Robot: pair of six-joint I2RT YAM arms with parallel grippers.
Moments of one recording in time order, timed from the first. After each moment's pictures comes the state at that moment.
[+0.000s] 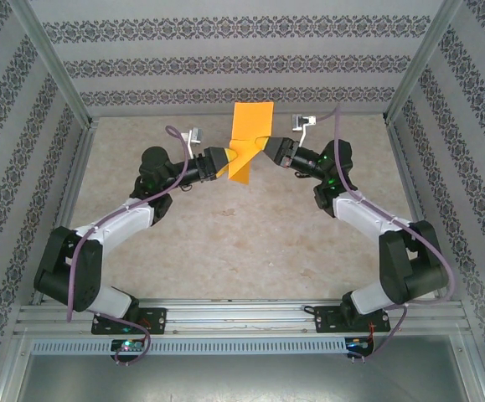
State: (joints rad) left arm -0.36 1.46 0.87 0.72 0.82 -1.18; right arm 0.31 1.49 0.89 0.86 -0.86 1.15
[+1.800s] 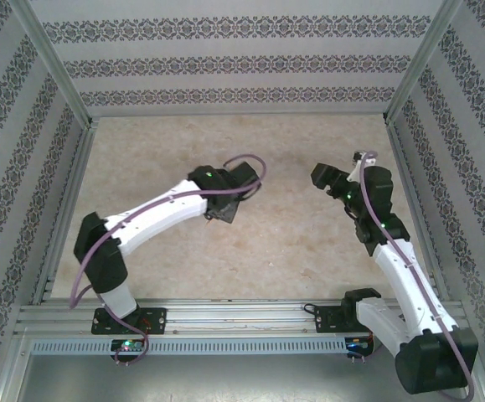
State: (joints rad) left arm -0.87 1.74 1.56 -1.23 -0.43 -0.51; right arm 0.08 0.89 0.70 -0.19 -0.20 0.54
